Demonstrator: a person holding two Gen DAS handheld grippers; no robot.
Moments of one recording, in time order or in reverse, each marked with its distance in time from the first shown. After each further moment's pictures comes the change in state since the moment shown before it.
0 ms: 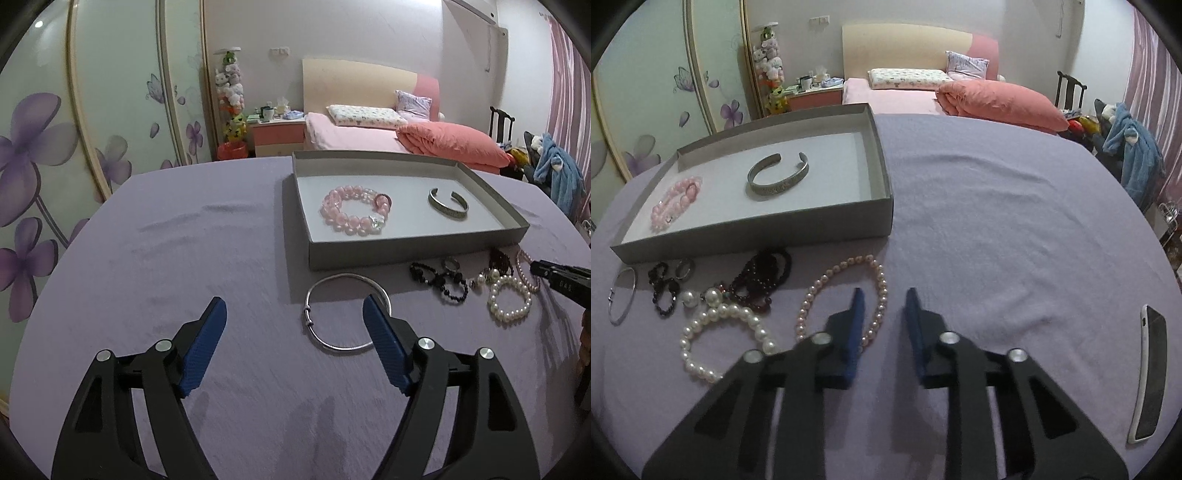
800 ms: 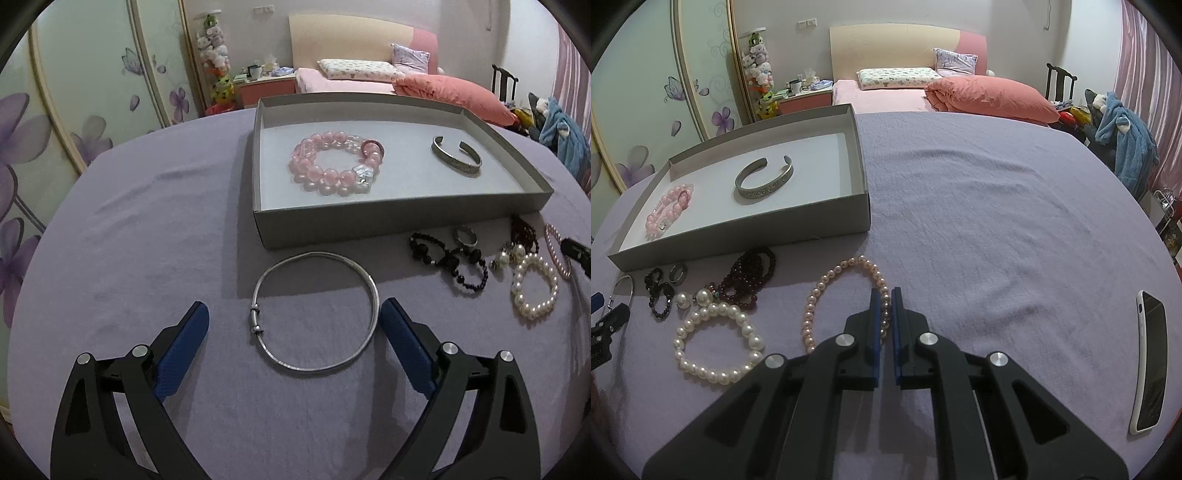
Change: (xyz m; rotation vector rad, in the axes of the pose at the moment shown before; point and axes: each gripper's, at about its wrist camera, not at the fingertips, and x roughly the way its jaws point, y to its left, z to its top) left arm 0.055 -0.031 0.004 0.045 0.182 0.002; right arm -0.004 -0.019 -0.003 0.056 0.000 -0.001
